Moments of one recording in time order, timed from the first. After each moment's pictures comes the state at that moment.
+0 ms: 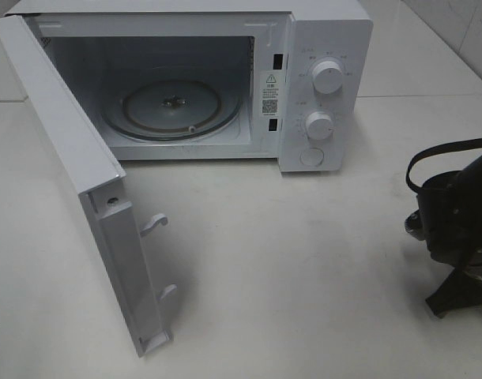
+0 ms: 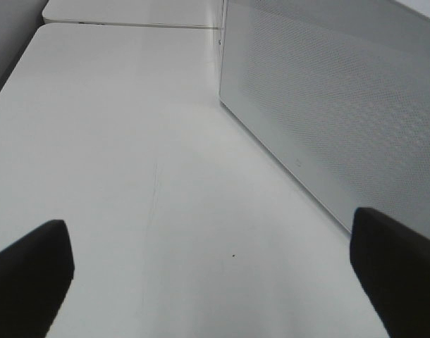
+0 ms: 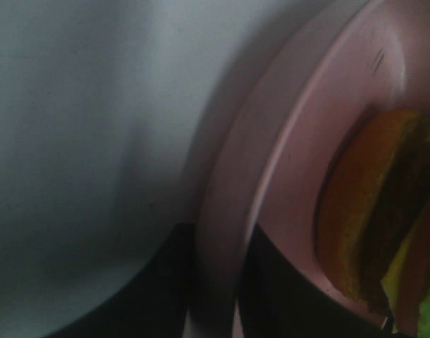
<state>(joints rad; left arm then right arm) 0.07 0.00 -0.50 -0.08 1.05 0.09 0.46 1.89 -0.60 -1.05 0.81 1.18</state>
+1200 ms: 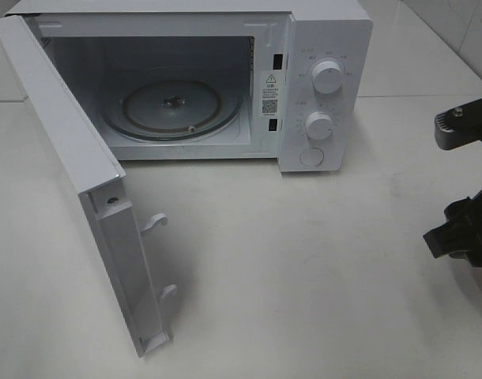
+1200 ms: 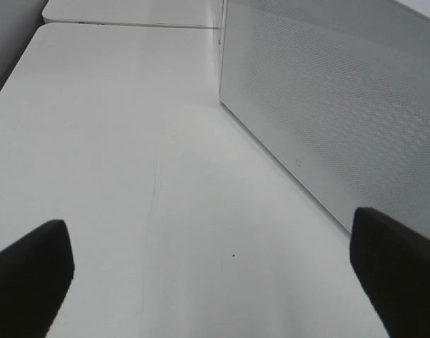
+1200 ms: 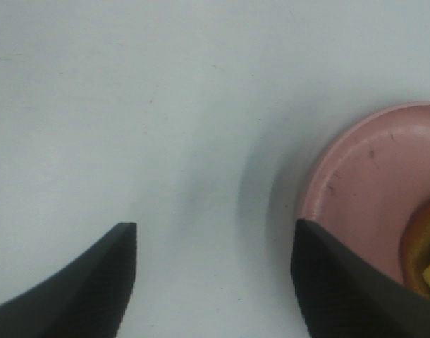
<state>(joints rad) 0.07 0.00 -0.50 -0.08 1.05 0.09 0.46 1.16 -0.59 -0.43 0.66 0.47</state>
